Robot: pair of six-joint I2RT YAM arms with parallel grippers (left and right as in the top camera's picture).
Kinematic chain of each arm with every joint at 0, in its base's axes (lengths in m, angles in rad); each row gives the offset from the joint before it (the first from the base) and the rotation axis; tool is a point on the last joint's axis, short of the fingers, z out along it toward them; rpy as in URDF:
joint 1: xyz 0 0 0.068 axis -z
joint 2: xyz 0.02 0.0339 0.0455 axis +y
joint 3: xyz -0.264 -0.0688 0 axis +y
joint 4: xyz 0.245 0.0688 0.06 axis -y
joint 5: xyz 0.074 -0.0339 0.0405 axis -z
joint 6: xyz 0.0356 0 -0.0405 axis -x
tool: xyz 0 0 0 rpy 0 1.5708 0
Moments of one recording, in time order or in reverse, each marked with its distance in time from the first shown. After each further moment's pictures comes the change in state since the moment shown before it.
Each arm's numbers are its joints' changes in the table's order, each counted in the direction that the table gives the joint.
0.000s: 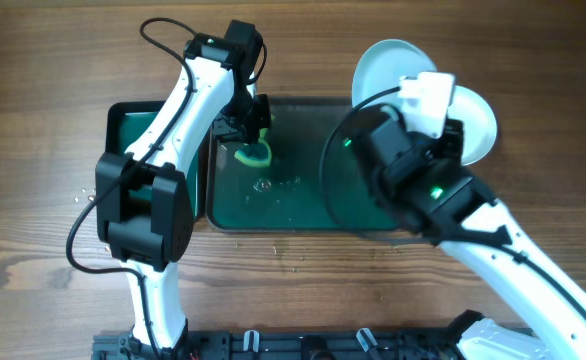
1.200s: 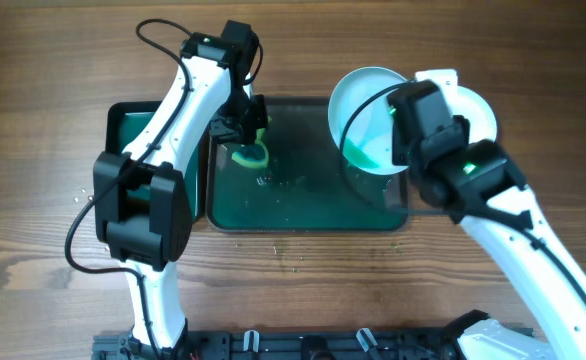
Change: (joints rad) left arm -0.008 0.000 0.000 -0.019 0.000 0.000; right arm 0.130 0.001 0.000 -0.064 -0.432 0.161
